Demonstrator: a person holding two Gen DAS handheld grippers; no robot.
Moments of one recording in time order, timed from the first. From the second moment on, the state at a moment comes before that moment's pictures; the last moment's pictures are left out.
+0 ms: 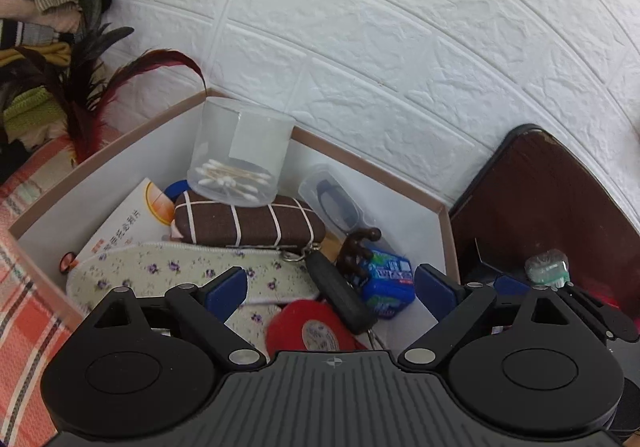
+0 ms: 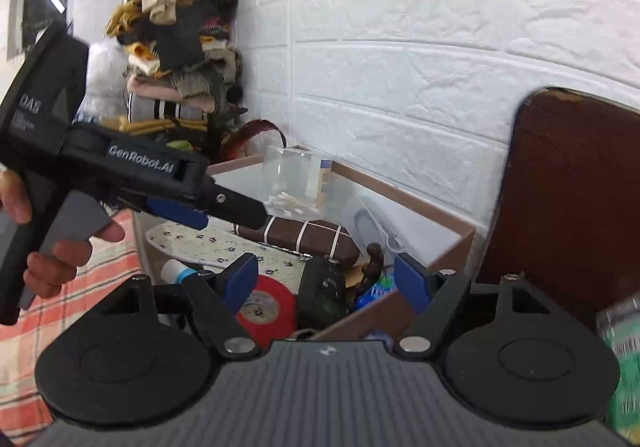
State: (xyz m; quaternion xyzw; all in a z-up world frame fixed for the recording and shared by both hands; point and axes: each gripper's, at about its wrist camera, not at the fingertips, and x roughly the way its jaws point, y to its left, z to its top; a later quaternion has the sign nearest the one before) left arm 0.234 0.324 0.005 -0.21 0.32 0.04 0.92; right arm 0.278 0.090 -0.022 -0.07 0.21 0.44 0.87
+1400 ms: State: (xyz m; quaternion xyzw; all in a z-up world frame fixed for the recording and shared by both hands) left arm 0.012 0.104 -0.001 -0.08 0.33 0.04 0.94; right arm 0.031 -0.121 -0.030 0.07 0.21 0.33 0.92
